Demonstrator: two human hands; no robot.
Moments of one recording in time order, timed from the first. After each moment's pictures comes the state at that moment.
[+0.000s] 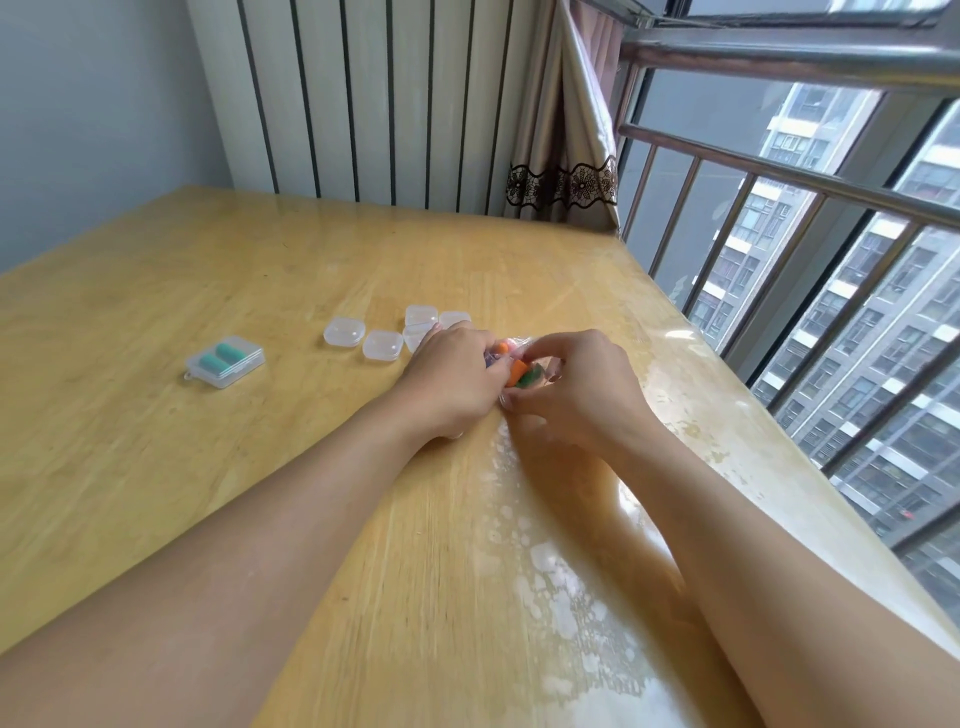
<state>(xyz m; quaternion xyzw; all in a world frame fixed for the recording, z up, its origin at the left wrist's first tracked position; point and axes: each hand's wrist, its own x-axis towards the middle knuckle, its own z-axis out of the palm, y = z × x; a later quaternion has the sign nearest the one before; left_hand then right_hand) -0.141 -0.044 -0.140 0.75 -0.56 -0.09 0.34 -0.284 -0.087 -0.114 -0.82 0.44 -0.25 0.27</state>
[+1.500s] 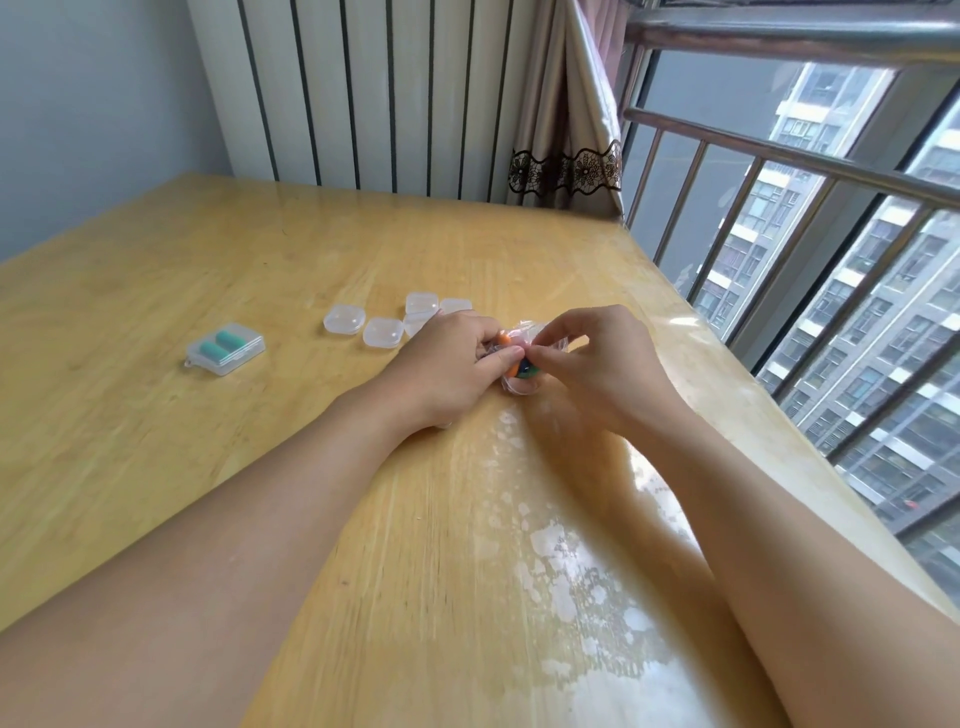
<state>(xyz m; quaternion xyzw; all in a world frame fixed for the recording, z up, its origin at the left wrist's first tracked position) -0.139 -0.028 -0.135 0.69 -0.61 -0.11 0.37 -0.294 -0.099 -0.112 -0.82 0.41 -0.31 0.25</state>
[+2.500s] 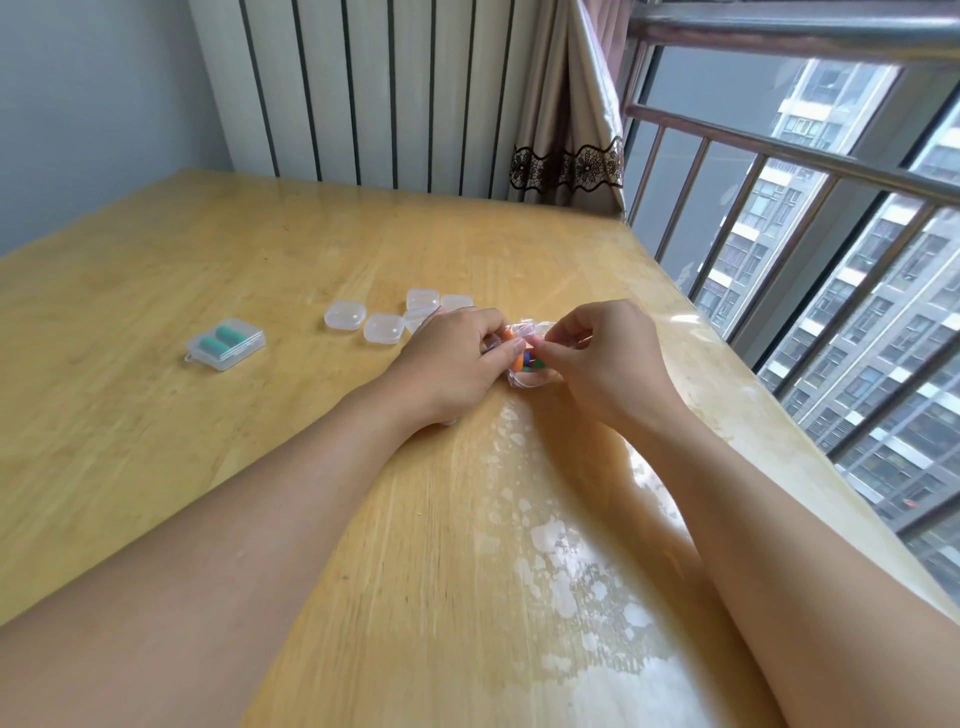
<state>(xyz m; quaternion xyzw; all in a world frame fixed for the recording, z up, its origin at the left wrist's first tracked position) -0.140 -0.032 -0.139 0.71 -0.58 -0.10 0.39 -0.292 -0.099 -0.114 -0.81 0.43 -0.33 0.22</state>
